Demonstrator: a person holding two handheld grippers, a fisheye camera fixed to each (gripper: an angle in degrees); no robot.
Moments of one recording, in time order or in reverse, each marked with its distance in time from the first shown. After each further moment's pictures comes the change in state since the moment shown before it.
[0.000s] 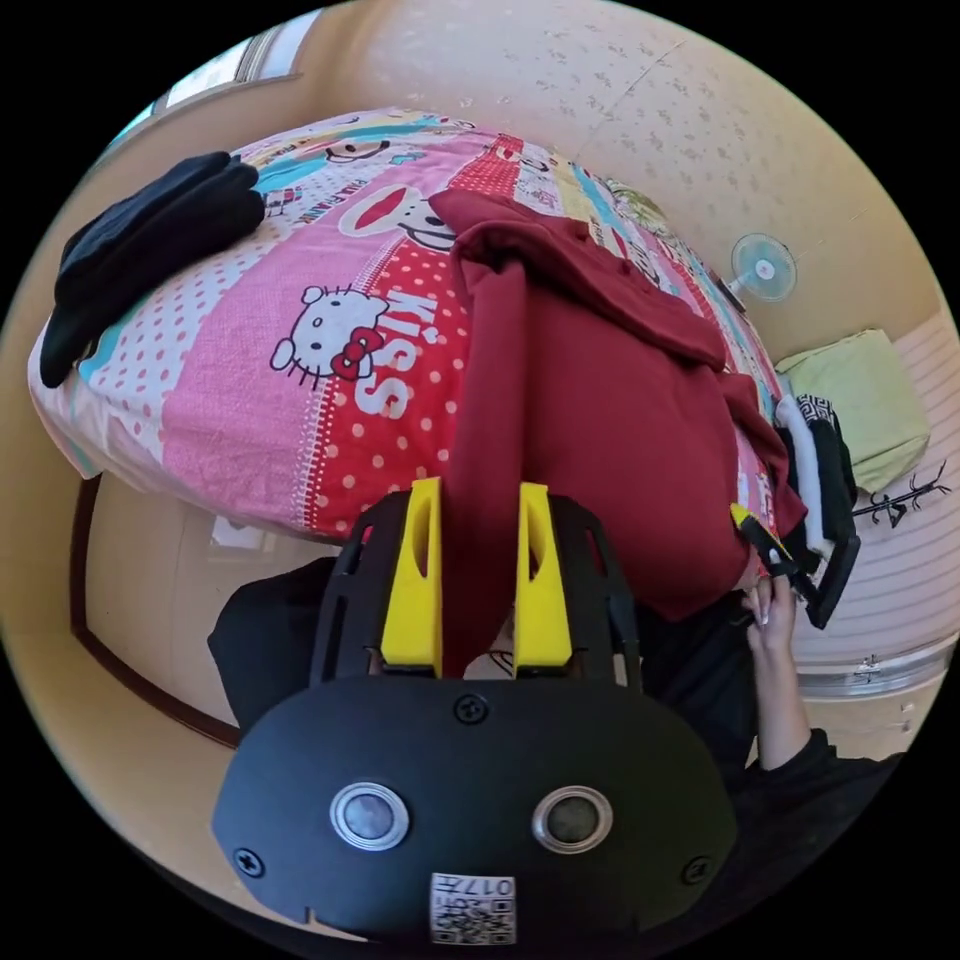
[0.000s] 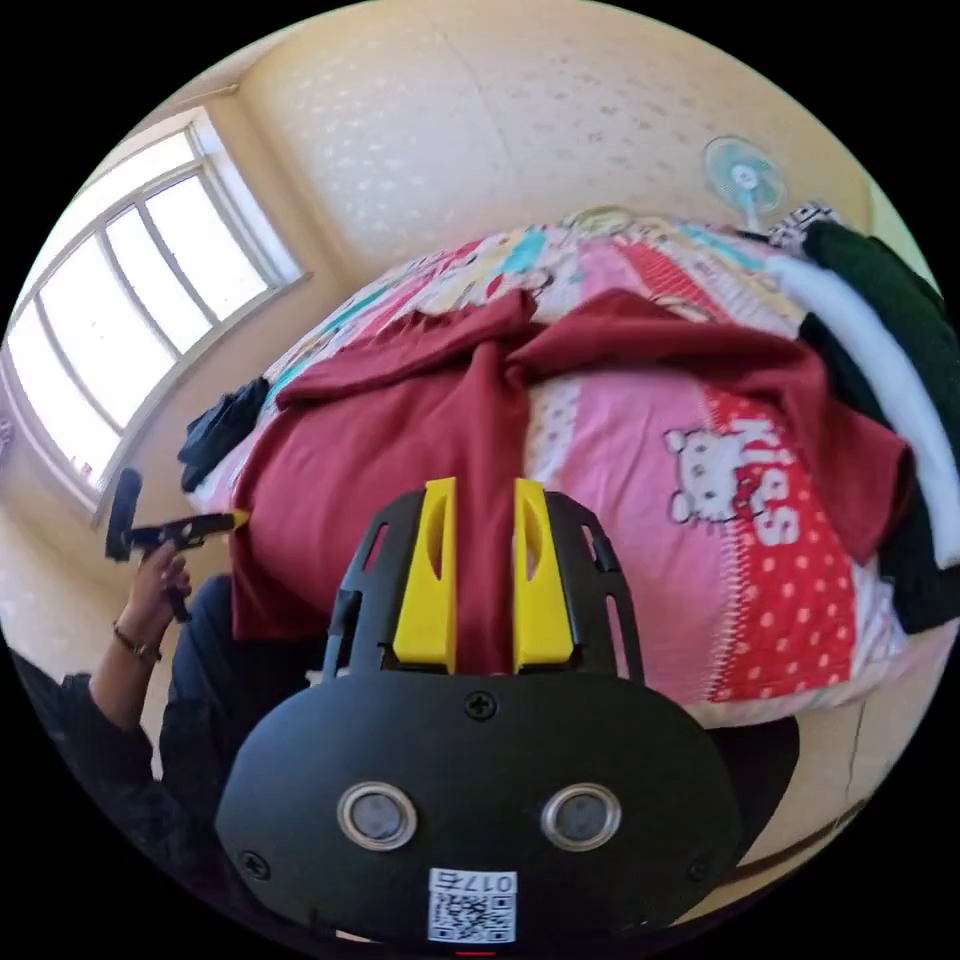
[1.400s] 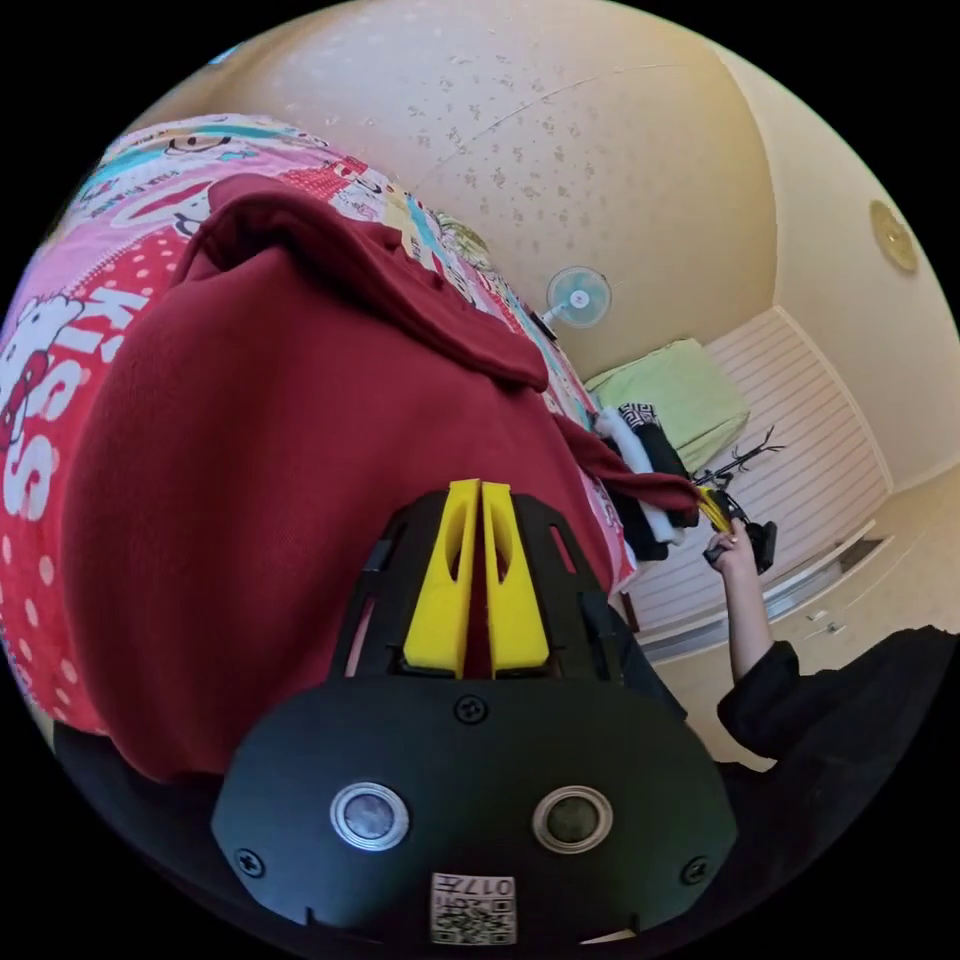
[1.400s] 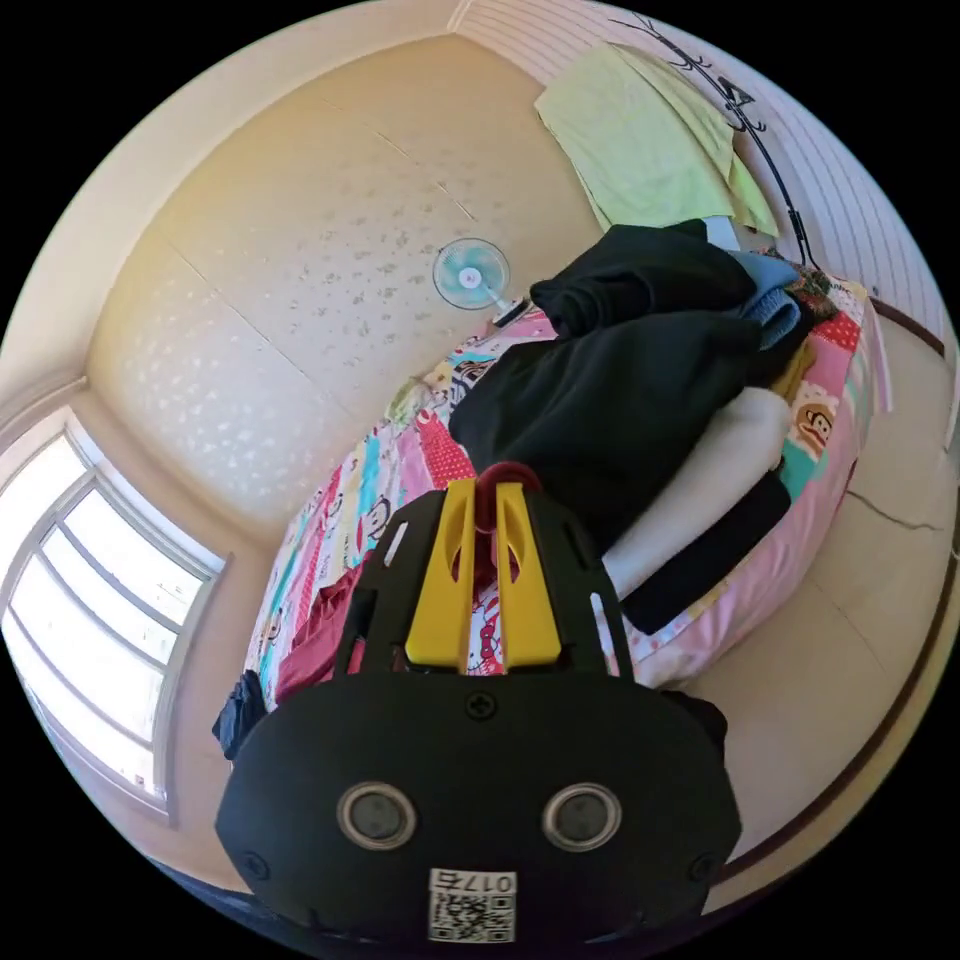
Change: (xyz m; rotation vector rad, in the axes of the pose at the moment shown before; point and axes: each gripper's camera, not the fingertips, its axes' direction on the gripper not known) left arm -0.045 -0.030 0.036 0.147 0.626 0.160; right arm 0.073 -0.105 -0.261 0.614 0.191 0.699
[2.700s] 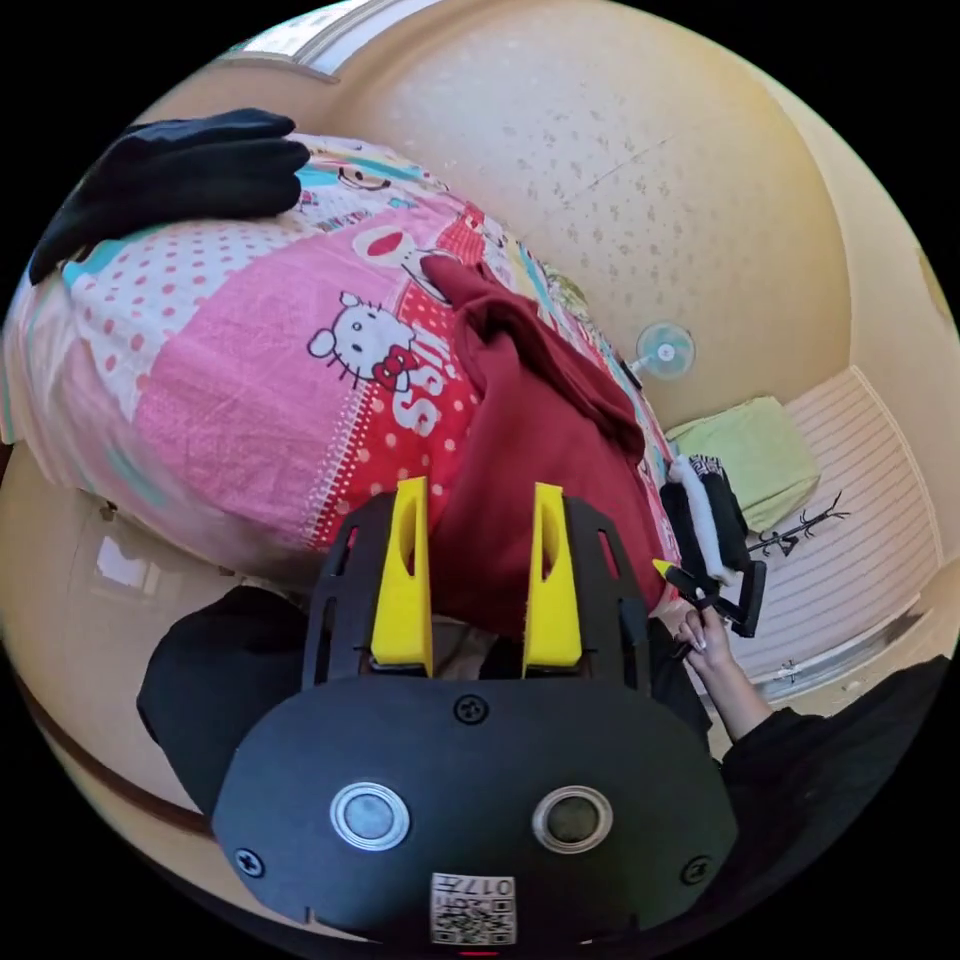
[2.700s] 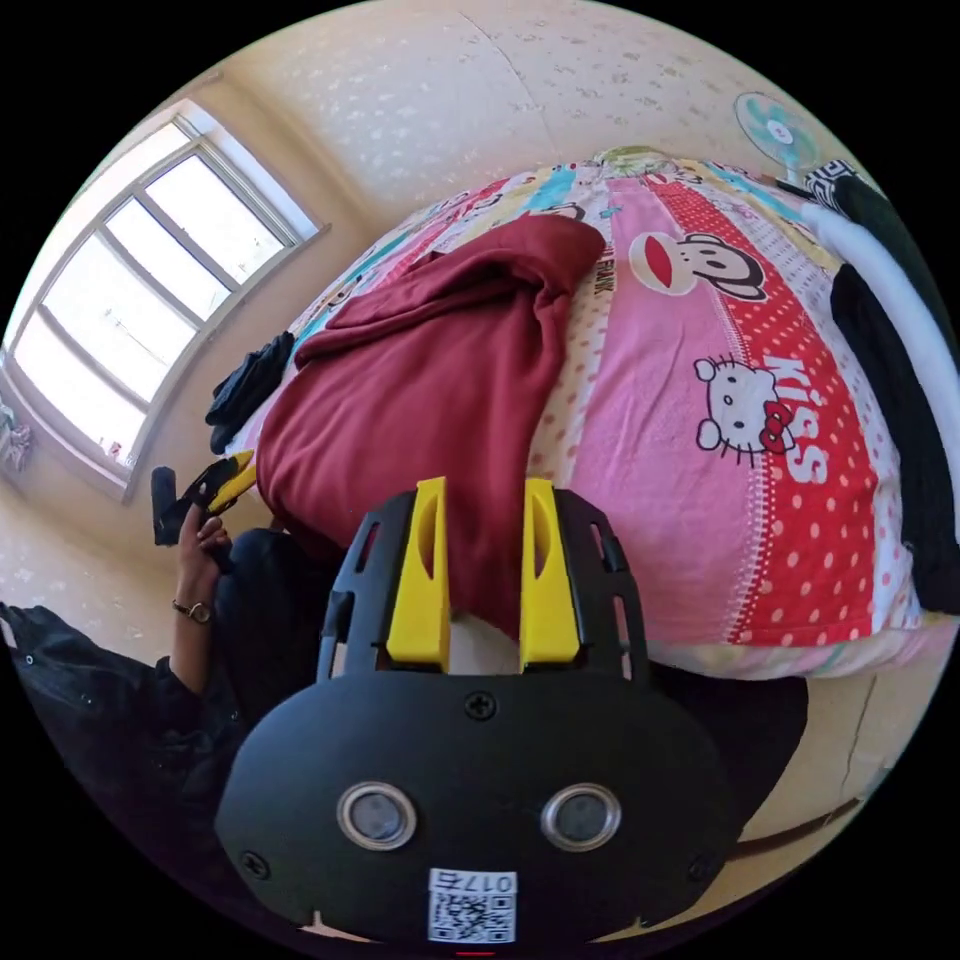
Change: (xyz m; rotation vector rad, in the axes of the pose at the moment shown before) left arm -0.016 0.026 -0.104 0.105 -0.287 -0.147; right arm -0.117 0.378 0.162 -0.645 -0.151 -0.618
